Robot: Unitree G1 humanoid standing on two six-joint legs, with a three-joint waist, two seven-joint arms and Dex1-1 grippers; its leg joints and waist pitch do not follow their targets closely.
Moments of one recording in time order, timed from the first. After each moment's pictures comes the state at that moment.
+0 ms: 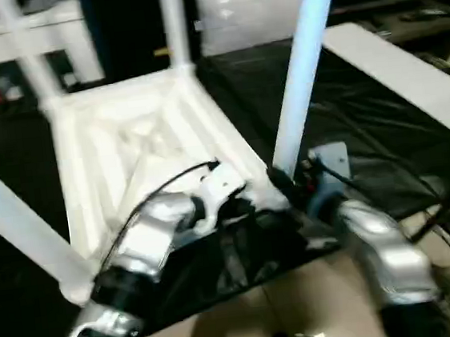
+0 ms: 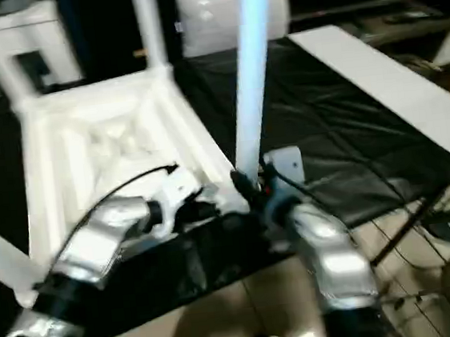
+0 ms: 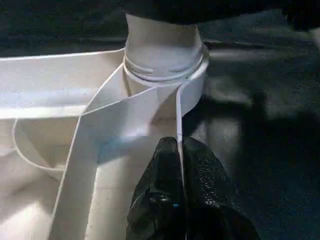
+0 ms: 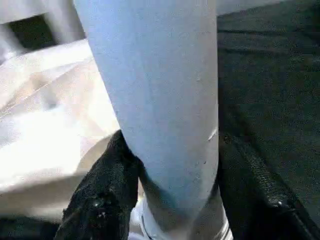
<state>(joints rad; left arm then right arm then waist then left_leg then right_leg) -0.56 0.17 -0.32 0.33 0.11 0.45 -0.82 -0.29 0.09 -0.04 0.06 0.11 0.42 0.17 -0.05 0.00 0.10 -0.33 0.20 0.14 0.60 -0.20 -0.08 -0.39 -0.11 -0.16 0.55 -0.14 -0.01</state>
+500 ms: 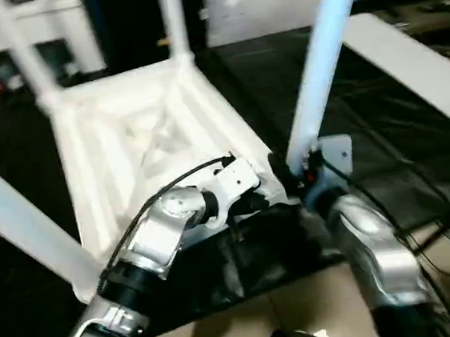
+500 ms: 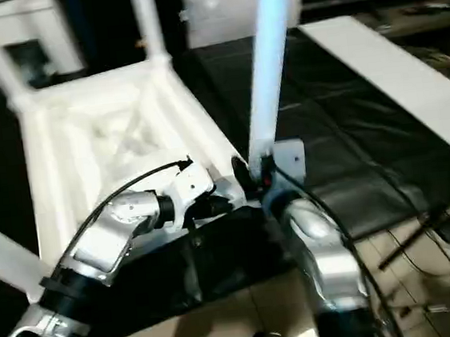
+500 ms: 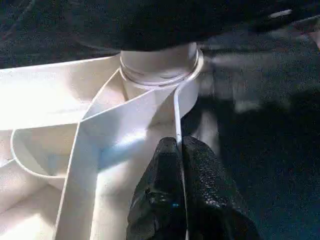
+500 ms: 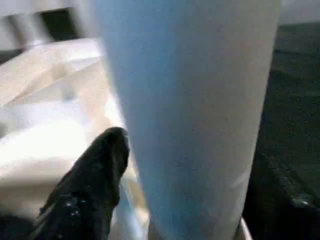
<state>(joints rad) -0.56 0.23 -0.36 0.31 0.08 0.28 -0.95 -0.12 -0.09 0.02 -0.14 0.16 0.36 0.38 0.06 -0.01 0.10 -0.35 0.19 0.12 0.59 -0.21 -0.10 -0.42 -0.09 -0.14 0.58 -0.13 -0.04</state>
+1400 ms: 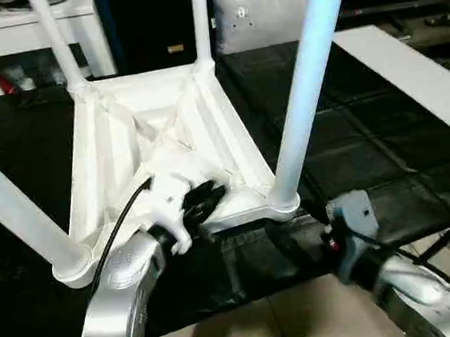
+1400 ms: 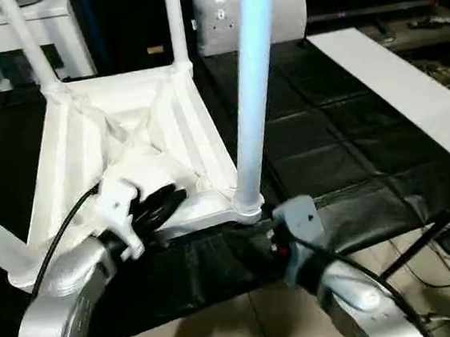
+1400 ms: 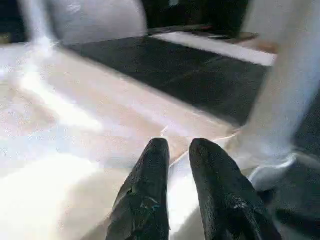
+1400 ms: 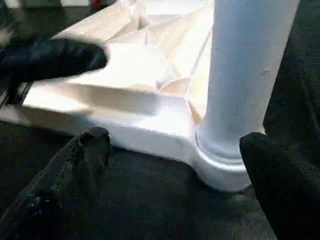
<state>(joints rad) -0.03 0.06 -0.04 -0.22 -0.06 0.37 -0.51 0.16 -0.20 0.10 -0.49 0.23 0.56 0.42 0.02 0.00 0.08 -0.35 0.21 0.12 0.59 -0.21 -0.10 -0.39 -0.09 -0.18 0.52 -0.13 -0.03</state>
